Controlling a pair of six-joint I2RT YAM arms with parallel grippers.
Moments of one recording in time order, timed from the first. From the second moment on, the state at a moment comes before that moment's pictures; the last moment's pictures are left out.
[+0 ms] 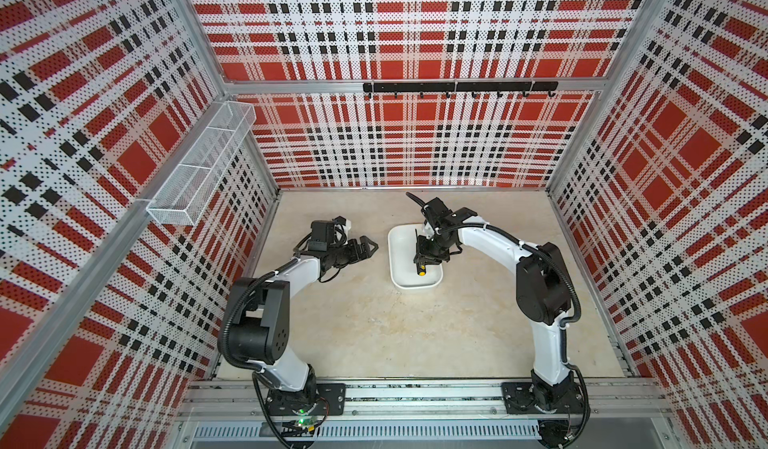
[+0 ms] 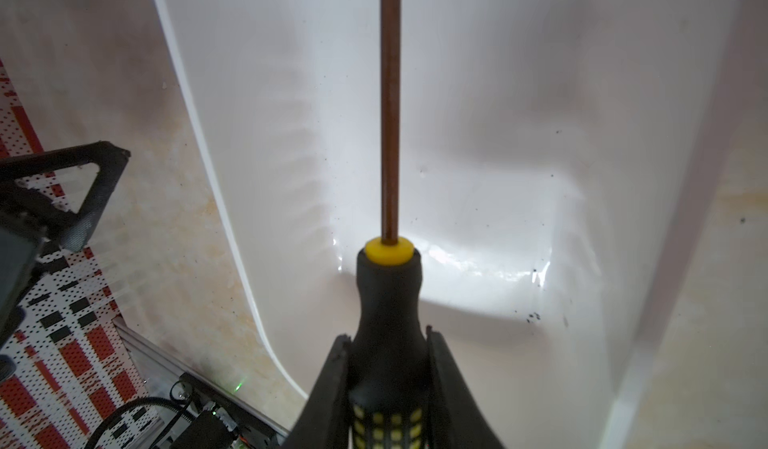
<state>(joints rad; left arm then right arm) -0.11 1.62 0.89 -0.05 0.55 -0.41 0.59 2.07 1.71 -0.88 -0.30 0.72</state>
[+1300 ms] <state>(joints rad) -0.11 1.63 0.89 -0.05 0.56 -0.41 0.64 2.20 1.71 -0.81 -0.12 0.78</state>
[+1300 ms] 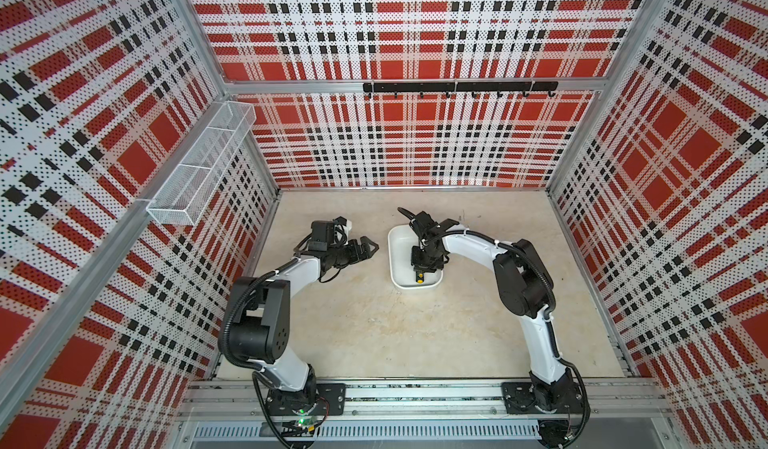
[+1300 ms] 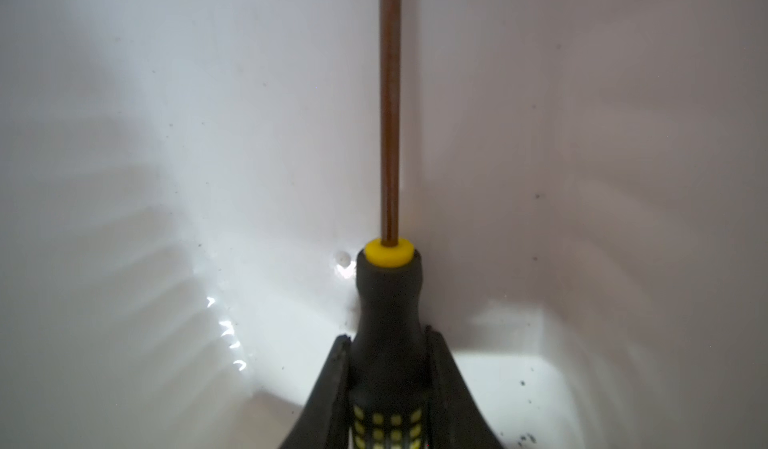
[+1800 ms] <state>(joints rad) -0.11 1.63 0.89 -0.05 0.56 -0.41 0.65 2.20 1.71 -0.82 -0.08 0.78</state>
